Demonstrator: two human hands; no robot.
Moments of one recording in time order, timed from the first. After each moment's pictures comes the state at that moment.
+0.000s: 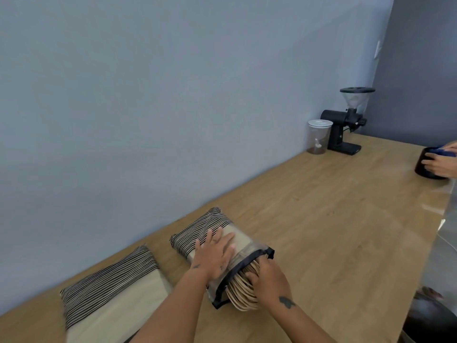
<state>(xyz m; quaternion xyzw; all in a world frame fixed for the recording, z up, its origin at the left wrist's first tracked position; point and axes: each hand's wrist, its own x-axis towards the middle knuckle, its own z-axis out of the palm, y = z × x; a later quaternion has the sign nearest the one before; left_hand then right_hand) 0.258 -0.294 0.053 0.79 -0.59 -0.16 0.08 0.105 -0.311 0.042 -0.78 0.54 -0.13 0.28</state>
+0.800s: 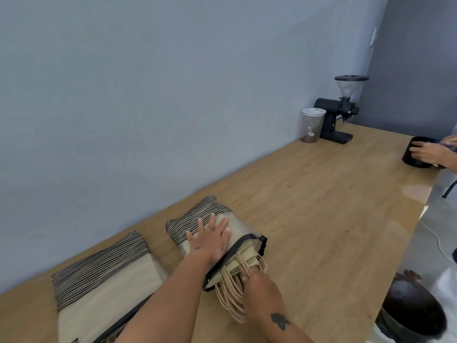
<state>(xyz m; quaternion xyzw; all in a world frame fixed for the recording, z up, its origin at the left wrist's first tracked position) 0.243 -0.303 0.049 0.82 -0.55 -0.17 0.03 0.087 -0.267 0.037 -0.78 0.54 -0.06 0.32</state>
